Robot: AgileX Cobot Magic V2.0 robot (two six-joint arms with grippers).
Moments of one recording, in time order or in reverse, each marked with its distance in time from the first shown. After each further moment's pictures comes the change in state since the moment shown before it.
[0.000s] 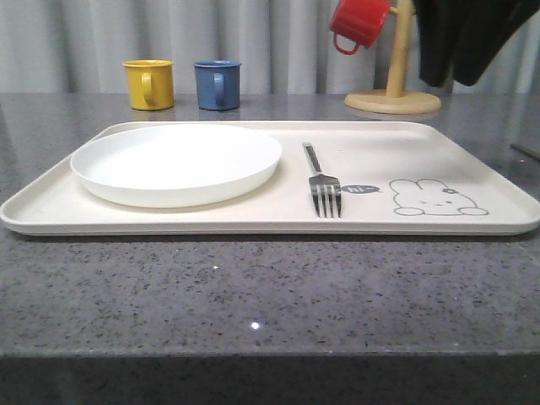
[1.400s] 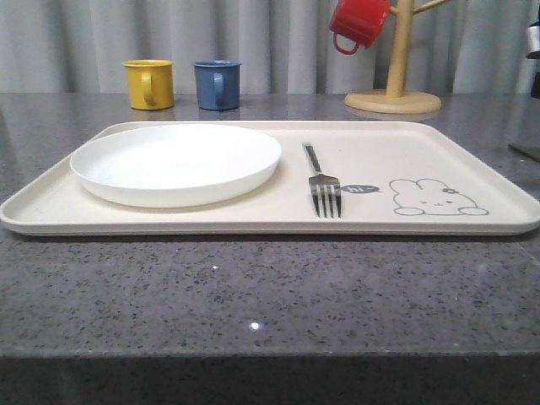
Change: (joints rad) left arm 0.000 0.000 0.000 0.000 0.000 0.000; right arm -0.352 0.060 0.231 0.083 -0.009 -0.200
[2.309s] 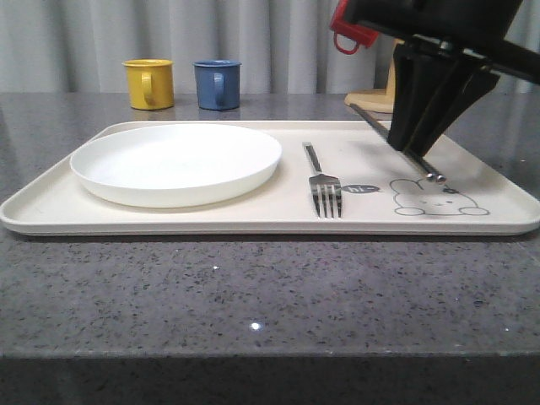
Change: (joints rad) left arm 0.000 0.000 0.000 0.000 0.000 0.000; right arm 0.340 0.015 -0.124 0.246 -0.020 0.214
